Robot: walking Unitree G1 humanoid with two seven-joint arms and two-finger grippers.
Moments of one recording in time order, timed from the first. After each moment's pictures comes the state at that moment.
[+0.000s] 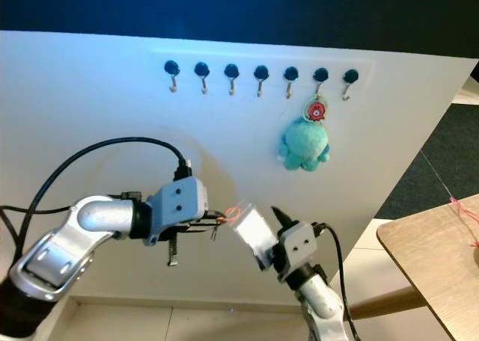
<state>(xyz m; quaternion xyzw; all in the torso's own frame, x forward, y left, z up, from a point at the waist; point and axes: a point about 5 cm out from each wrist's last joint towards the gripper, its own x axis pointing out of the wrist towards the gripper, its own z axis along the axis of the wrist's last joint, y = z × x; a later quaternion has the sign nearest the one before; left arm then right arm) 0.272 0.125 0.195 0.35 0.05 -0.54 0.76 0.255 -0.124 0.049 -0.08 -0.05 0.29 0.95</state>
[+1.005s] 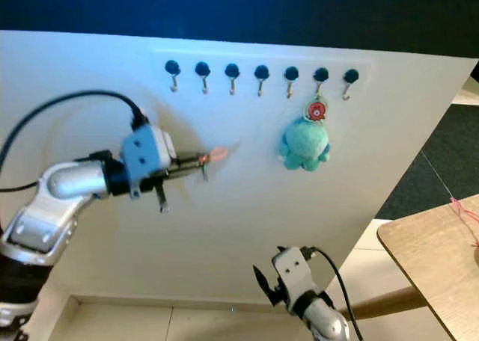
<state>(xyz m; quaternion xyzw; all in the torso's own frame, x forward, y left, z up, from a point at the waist) 0.293 0.141 0.272 0.29 -0.16 -0.47 0.82 0.251 -0.136 0.018 -0.12 0.03 0.26 0.96</state>
